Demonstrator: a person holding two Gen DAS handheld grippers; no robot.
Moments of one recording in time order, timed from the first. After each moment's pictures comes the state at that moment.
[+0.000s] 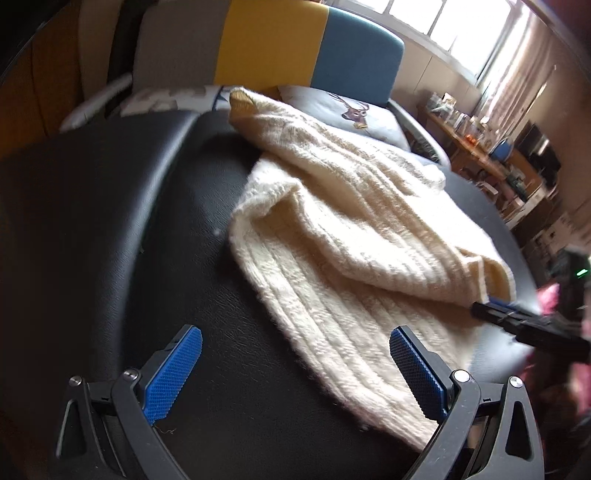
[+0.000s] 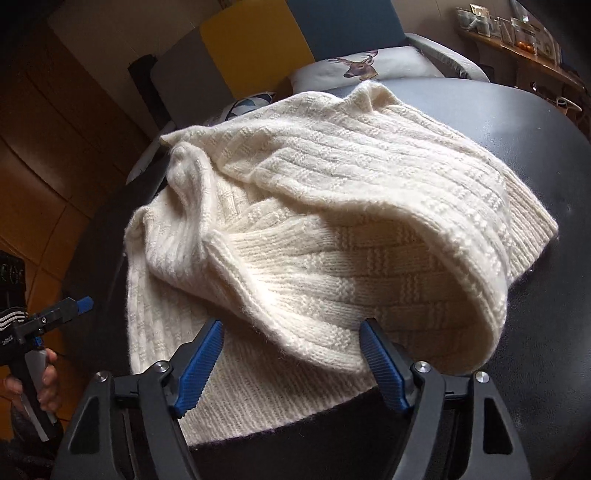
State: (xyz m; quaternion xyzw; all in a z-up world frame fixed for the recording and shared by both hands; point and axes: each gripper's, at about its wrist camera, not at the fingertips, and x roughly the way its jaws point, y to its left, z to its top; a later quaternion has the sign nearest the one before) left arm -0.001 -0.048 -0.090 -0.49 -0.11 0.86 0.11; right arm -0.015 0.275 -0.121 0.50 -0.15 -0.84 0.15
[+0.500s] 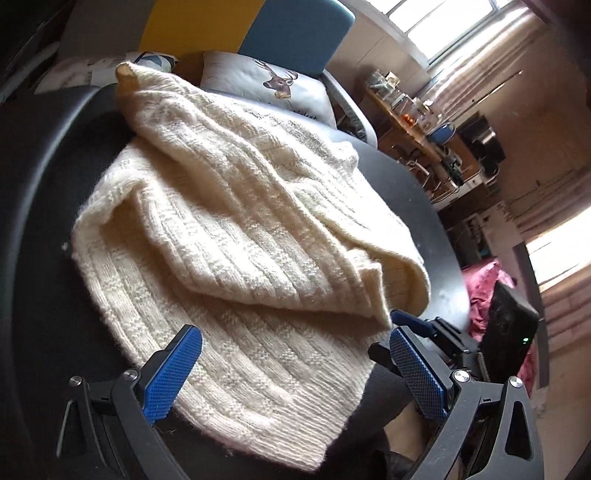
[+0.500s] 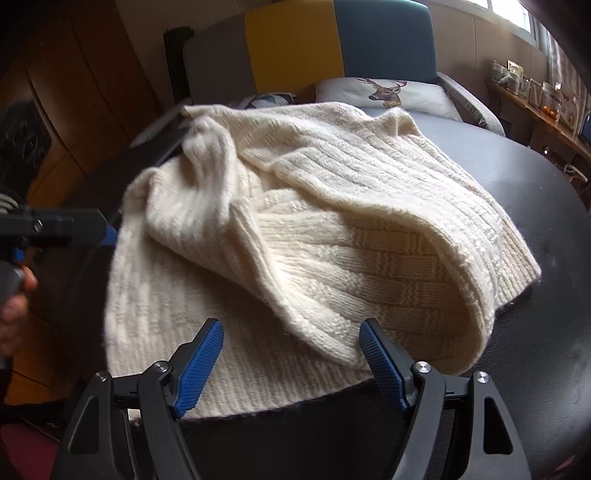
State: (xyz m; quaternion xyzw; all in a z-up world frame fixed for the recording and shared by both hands) left arm -0.036 0.032 -0.077 -0.54 -0.15 0.80 0.23; right arm -0.001 0.247 -0.118 0.50 0.00 -0.86 0.14
